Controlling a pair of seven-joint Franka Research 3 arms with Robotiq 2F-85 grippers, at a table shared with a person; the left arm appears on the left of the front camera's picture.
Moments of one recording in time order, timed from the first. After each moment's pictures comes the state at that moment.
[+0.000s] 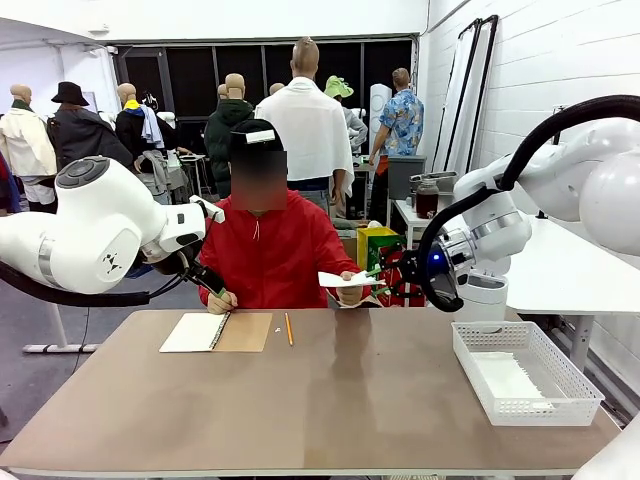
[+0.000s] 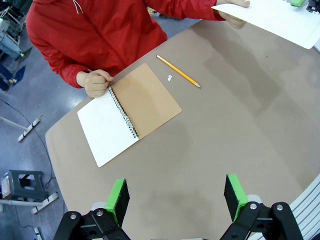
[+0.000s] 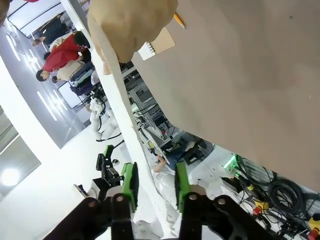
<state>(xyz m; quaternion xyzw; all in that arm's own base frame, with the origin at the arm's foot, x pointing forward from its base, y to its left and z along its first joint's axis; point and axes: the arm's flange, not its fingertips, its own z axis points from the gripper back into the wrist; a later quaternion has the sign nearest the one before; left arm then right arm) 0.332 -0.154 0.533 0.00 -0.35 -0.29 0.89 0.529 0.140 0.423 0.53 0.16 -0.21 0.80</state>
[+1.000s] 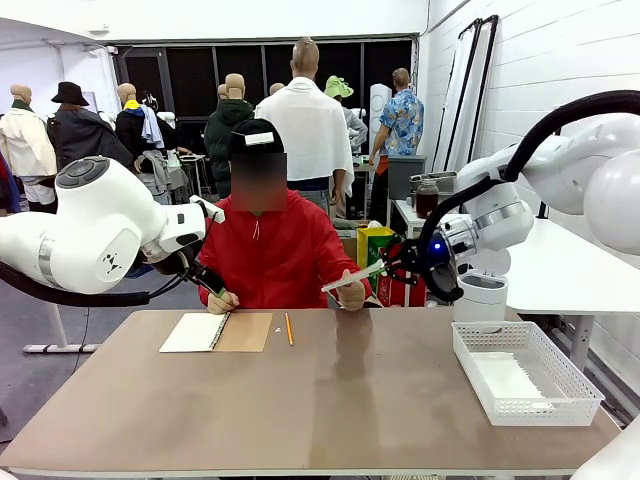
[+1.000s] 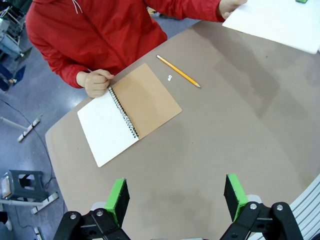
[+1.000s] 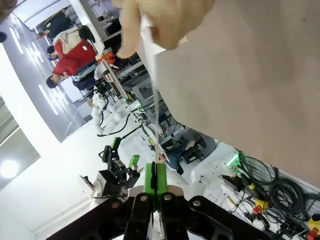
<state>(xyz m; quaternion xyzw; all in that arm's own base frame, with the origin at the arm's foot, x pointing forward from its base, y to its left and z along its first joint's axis) 0.332 -0.154 0.533 0.00 -0.35 -0.29 0.89 0.531 0.137 0.451 0.54 0.15 -0.19 0.80</state>
